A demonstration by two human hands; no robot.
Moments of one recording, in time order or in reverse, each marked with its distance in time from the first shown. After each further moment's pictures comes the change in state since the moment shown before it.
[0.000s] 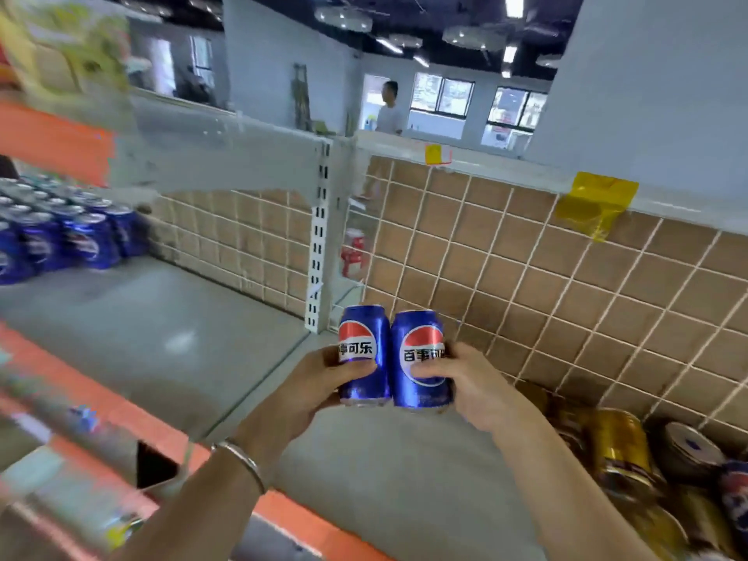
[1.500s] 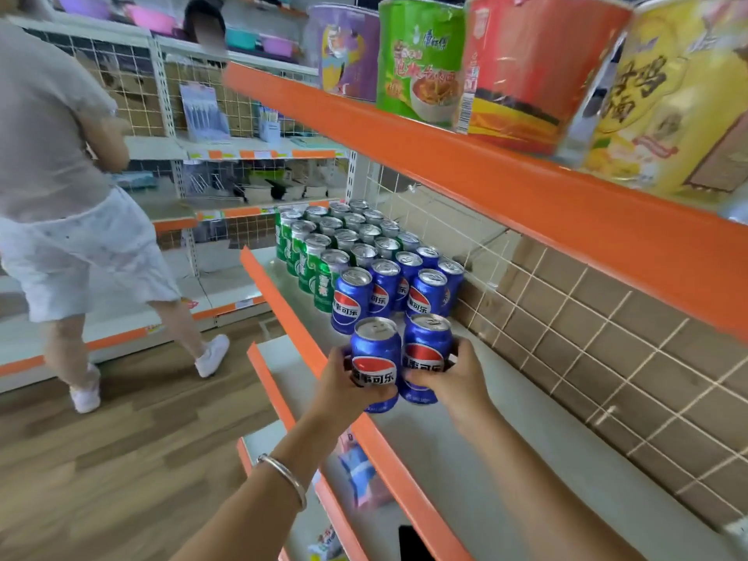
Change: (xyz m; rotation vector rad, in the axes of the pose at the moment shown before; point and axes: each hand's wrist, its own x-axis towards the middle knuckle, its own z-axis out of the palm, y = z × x) left_hand 0.004 0.017 -0.540 0.045 0.783 0.185; right_hand 0.309 0.039 0.546 -0.270 -0.140 -0.196
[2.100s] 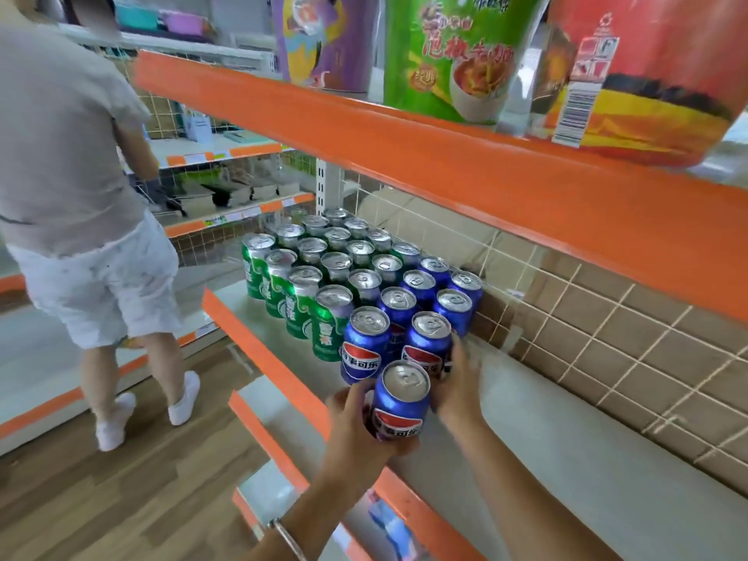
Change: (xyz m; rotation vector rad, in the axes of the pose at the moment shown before) left_hand 0.088 -0.027 -0.035 0.196 -0.180 0.115; right_hand 0.092 0.019 0.082 -0.276 0.324 -0.117
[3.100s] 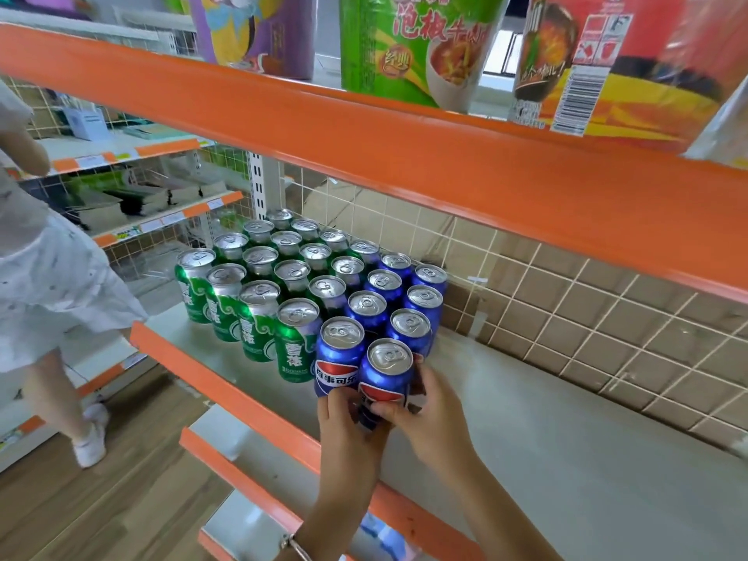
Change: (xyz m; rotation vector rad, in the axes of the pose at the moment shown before) left_hand 0.025 -0.007 0.005 -0.003 0.100 0.136; right_hand -0.039 -0.013 0.004 -0.016 -0.047 0.014
